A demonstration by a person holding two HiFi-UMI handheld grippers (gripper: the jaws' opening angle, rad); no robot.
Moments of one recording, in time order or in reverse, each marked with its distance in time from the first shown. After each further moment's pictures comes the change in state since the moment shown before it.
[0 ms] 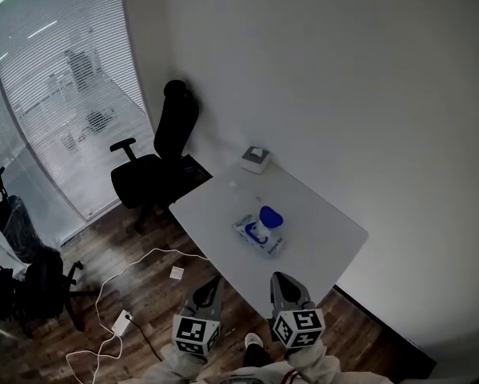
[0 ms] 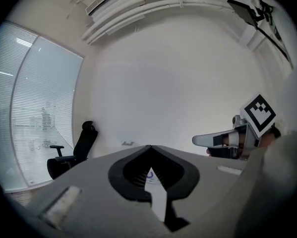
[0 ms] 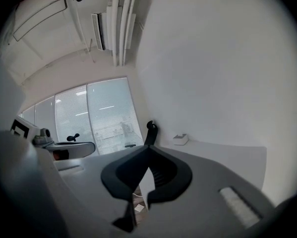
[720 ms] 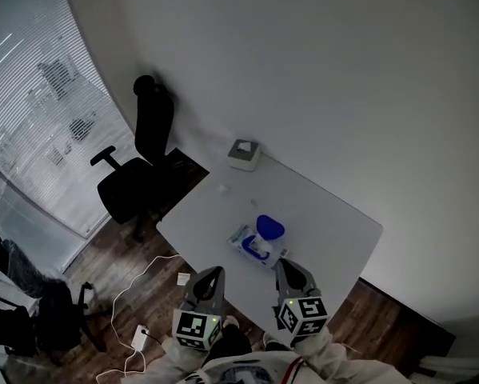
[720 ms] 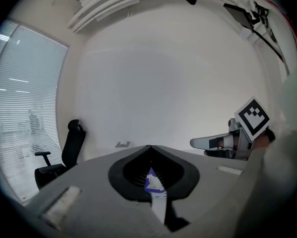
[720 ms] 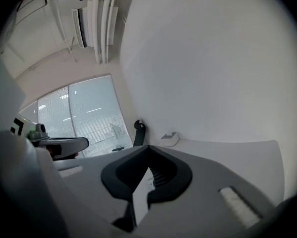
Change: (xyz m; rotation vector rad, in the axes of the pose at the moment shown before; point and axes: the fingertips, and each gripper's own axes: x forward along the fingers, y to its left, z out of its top) left arm 0.144 0.049 0.001 0.071 0.071 -0.106; right arm 0.123 -0.086 0.001 0.095 0.016 -0.097
